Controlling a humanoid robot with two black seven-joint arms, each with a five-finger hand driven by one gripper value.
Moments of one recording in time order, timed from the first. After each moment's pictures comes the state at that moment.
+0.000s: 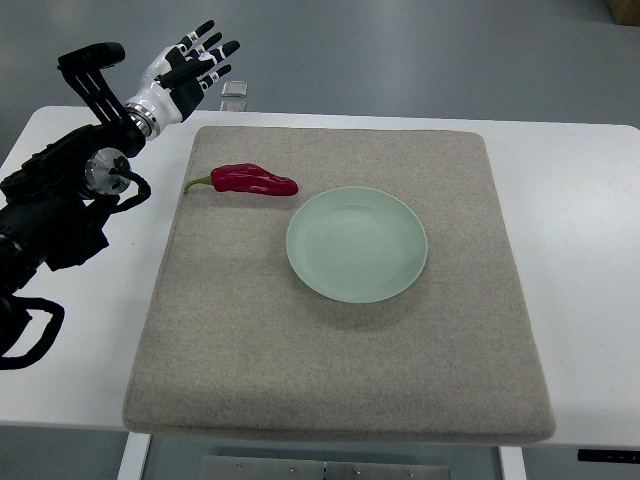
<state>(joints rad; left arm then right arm) -1.07 0.15 -0.52 -0.24 0.05 -0.37 -0.23 0.02 0.00 0.01 0.13 -0.13 -0.04 0.20</state>
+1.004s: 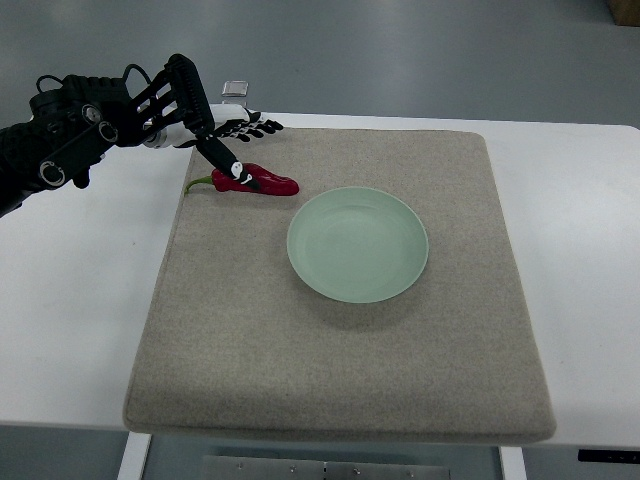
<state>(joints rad) -1.17 0.35 -0.28 -0.57 1.14 -0.49 -0.23 0.02 0.00 0.01 0.13 -0.13 -0.04 0.20</state>
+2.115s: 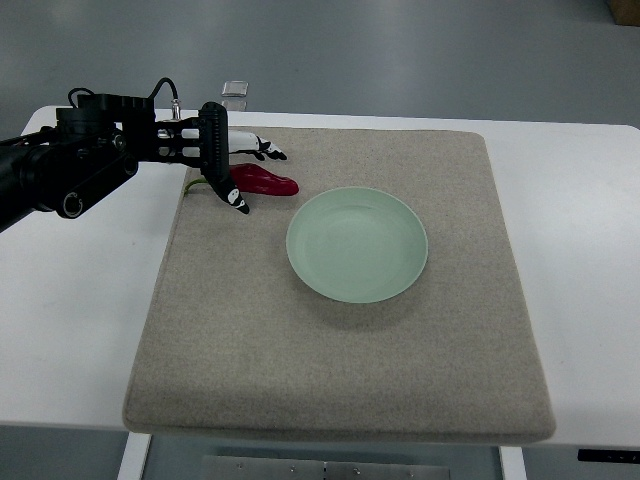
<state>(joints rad) -1.16 0.33 -0.22 -0.62 1.42 -0.38 -0.29 0.02 0.00 0.01 0.13 -0.13 -0.04 0.20</state>
